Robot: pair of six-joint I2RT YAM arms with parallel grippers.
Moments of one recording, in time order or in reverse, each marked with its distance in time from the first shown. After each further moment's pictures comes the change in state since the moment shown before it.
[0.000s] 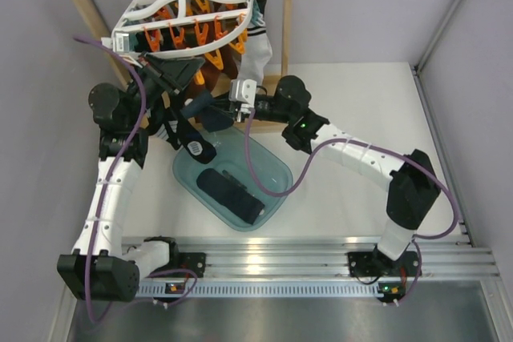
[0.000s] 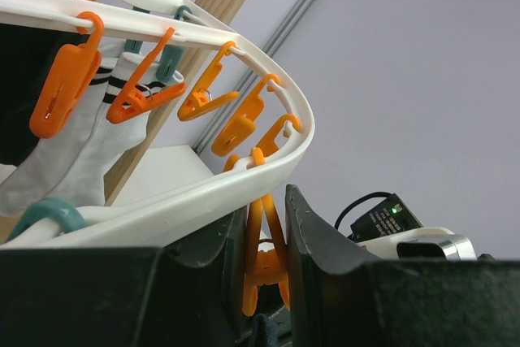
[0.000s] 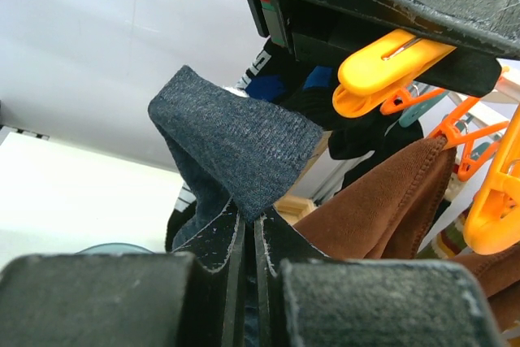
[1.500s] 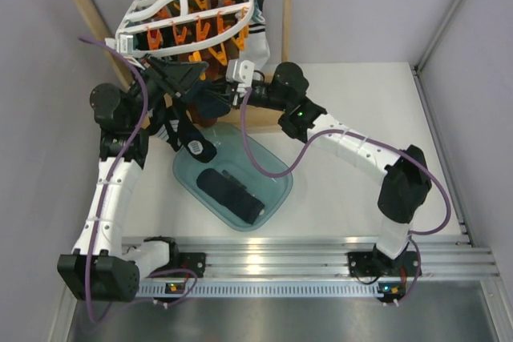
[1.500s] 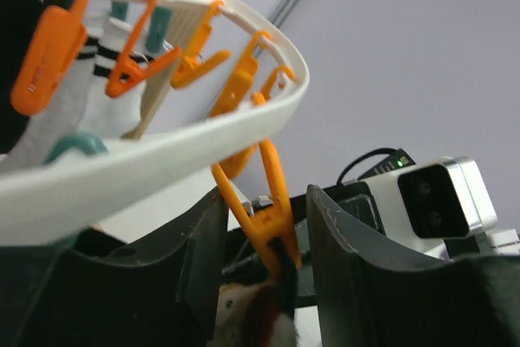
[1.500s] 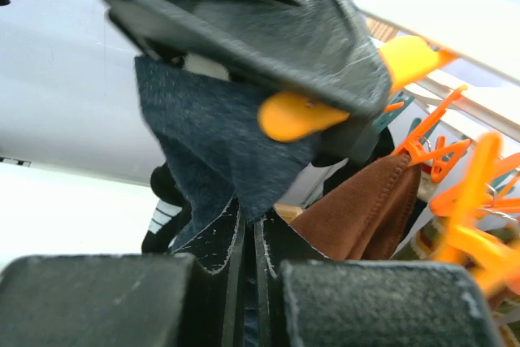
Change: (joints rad) left arm 0.002 -0.001 -0.014 -0.002 0.018 0.021; right arm -0.025 0.076 0.163 -0.053 0.021 0.071
